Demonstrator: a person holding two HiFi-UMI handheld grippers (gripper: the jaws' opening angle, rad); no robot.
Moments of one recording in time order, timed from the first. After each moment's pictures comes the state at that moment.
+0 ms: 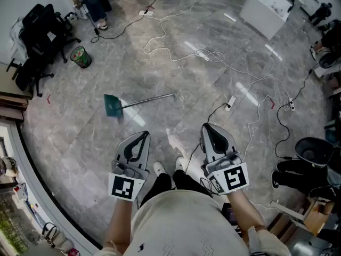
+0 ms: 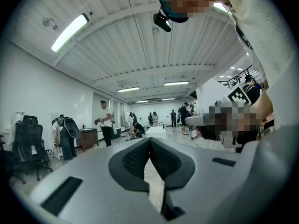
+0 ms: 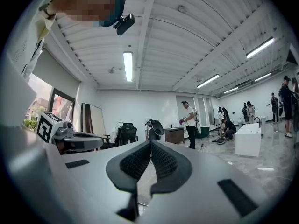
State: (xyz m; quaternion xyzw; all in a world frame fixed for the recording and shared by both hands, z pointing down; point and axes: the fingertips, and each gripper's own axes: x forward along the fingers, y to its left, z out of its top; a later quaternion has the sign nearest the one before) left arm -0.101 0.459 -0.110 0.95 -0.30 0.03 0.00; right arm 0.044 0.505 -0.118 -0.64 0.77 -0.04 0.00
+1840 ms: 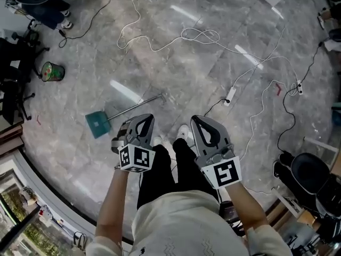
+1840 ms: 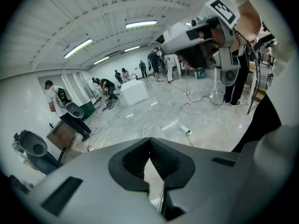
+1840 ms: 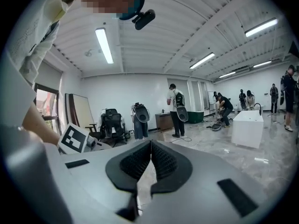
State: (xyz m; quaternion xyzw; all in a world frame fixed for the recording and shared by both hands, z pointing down) left arm 0.214 0.124 0.153 0.91 -0.11 0.39 -0.13; right arm 0.317 0.168 0.012 -0.66 0.74 -0.11 -0.01
